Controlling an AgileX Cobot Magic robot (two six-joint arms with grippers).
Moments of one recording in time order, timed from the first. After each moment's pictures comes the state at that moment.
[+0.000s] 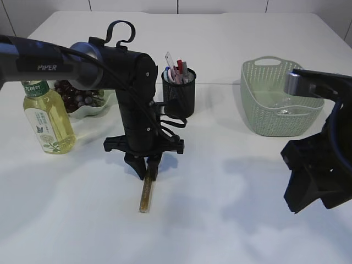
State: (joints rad) left arm -0.59 2.33 -1.76 -0.10 1.09 -0.46; right arm 0.37 1.34 -1.01 0.25 1.23 0.10
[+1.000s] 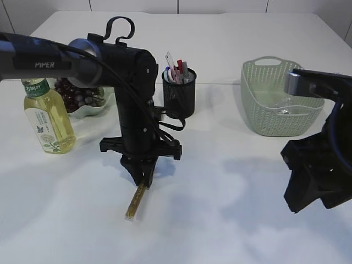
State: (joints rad) left arm -0.59 2.32 -1.76 -0.12 1.20 -0.38; right arm 0.37 1.34 -1.01 0.25 1.23 0.10
